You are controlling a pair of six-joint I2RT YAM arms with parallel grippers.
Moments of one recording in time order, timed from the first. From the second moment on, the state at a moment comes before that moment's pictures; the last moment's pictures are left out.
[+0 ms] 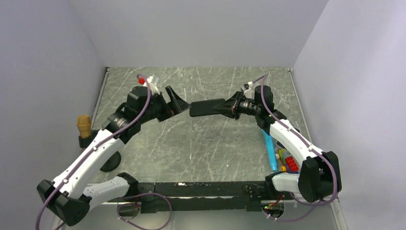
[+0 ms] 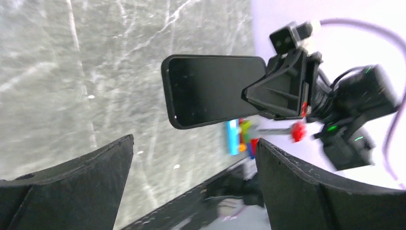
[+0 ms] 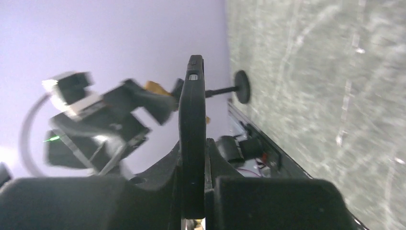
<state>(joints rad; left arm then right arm) -0.59 1.07 1.15 -0.53 0.12 -0.82 0.32 1.27 0.84 0.00 -0.77 1.26</state>
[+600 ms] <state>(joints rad) -0.53 1.02 0.82 0.19 0.24 -1.41 0.44 1.25 0.80 0.46 -0.67 1.60</state>
